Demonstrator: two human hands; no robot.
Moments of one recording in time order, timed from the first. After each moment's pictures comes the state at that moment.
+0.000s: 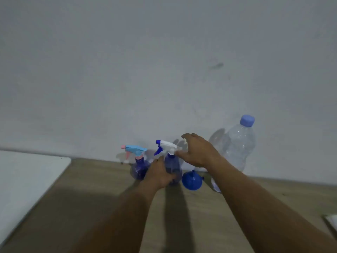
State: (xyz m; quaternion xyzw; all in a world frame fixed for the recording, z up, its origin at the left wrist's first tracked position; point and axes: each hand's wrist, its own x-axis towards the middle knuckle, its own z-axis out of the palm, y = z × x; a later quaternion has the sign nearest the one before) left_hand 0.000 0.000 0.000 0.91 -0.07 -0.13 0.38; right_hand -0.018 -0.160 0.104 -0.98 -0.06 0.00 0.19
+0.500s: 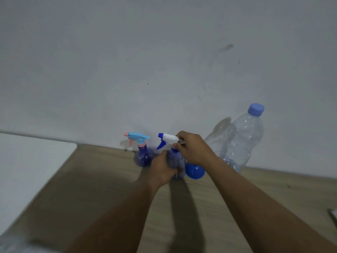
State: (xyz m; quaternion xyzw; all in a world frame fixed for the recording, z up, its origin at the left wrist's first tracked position) left_hand -0.024 -0.001 -0.010 0.88 -0.04 -0.10 0.46; right_hand -0.020 -0.145 0.072 -0.95 -0.10 -0.02 0.30
